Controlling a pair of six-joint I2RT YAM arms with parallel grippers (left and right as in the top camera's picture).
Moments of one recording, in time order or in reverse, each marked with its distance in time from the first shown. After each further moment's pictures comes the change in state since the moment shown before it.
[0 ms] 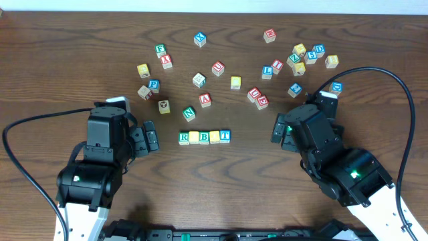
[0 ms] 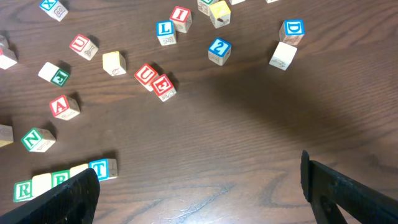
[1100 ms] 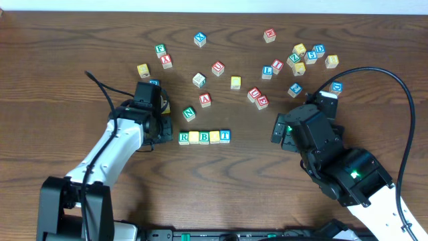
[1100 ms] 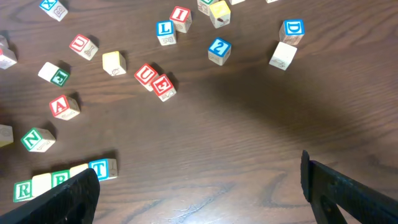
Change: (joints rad) left arm -0.038 0.650 -0.005 0.201 0.146 0.003; right arm 0.000 0.000 0.000 0.000 0.000 0.000
